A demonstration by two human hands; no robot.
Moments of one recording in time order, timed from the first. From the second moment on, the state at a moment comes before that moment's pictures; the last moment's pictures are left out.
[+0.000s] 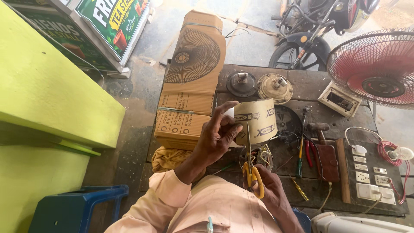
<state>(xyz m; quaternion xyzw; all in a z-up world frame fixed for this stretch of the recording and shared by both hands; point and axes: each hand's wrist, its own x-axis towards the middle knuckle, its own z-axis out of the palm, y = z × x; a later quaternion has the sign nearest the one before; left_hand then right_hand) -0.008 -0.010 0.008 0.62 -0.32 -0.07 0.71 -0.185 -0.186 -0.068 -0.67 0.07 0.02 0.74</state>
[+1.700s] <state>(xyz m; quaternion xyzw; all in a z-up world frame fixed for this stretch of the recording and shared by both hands) -0.020 -0.049 -0.036 0.55 -0.25 -0.28 0.74 -0.170 -0.189 -0.120 -0.48 0.12 -0.04 0.87</state>
